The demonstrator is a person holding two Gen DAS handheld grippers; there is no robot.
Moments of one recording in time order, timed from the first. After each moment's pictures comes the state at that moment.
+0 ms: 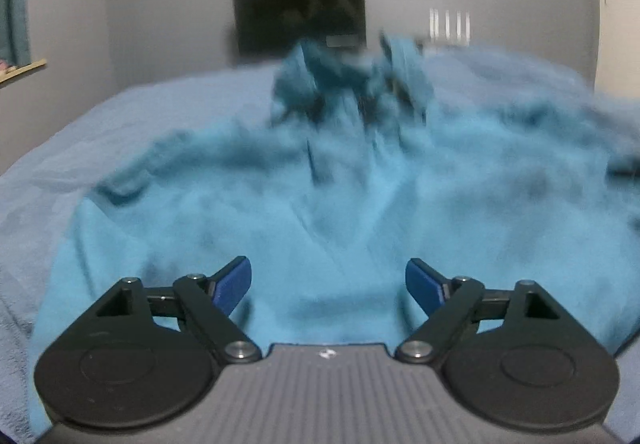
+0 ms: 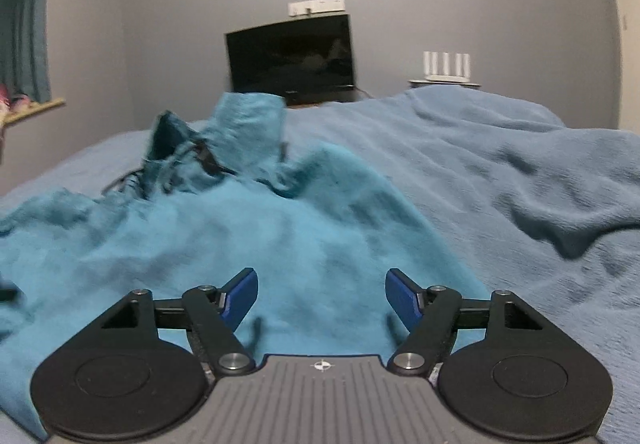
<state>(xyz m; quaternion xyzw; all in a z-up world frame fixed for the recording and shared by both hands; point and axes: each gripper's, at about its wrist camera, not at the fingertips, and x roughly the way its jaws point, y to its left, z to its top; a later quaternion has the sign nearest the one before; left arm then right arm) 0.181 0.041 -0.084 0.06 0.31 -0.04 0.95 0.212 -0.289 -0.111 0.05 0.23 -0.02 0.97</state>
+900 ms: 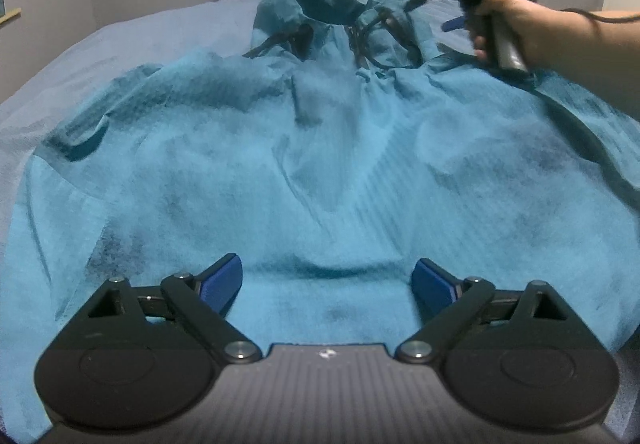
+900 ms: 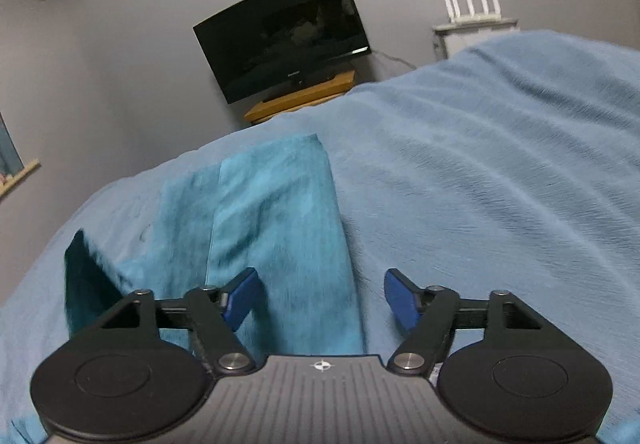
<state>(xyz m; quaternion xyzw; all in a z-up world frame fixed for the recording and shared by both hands) 0.212 0.041 -0.090 0.03 0.39 -0.07 0.92 0.591 -0.265 -0.110 0.18 0.28 0.00 0.94</state>
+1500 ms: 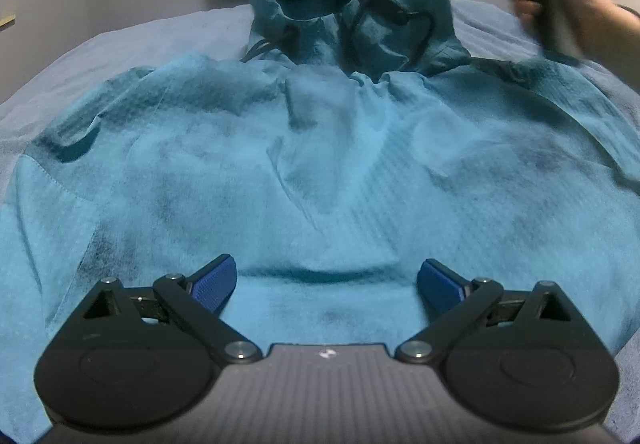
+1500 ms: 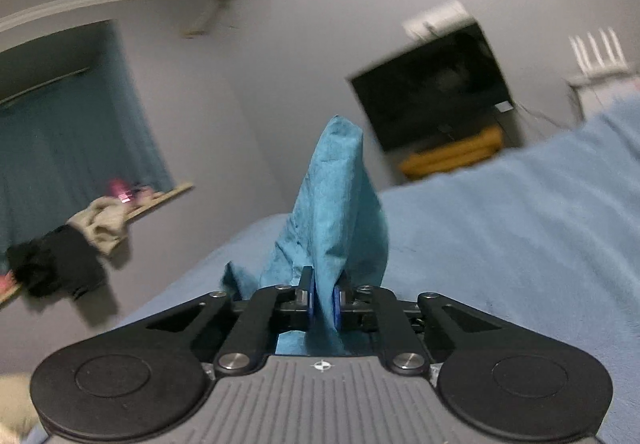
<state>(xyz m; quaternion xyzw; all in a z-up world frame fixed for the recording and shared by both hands) 0.208 0.046 -0.101 0.03 0.37 -0.09 0.92 0.502 -0.257 -0.044 0.17 0.16 0.23 0.94</state>
